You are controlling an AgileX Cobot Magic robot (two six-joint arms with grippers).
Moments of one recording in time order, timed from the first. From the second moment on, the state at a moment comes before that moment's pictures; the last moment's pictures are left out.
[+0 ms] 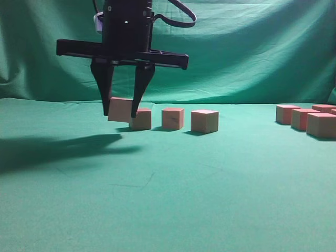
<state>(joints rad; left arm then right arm) -0.01 -0.01 0.02 -0.12 0.36 -0.08 0.85 2.27 -1.96 -0.06 1.11 0.65</state>
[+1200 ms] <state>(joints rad) -0.01 -0.01 0.02 -0.12 0.36 -0.08 0.85 2.31 -1.96 -0.05 1.08 0.62</state>
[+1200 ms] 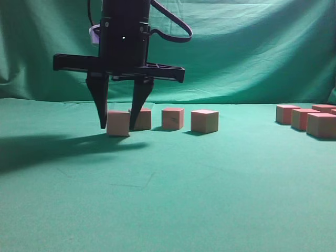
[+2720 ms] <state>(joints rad) -0.01 -0.01 0.02 -0.12 0.36 -0.08 0.58 1.55 -1.73 -0.17 1.26 0.29</state>
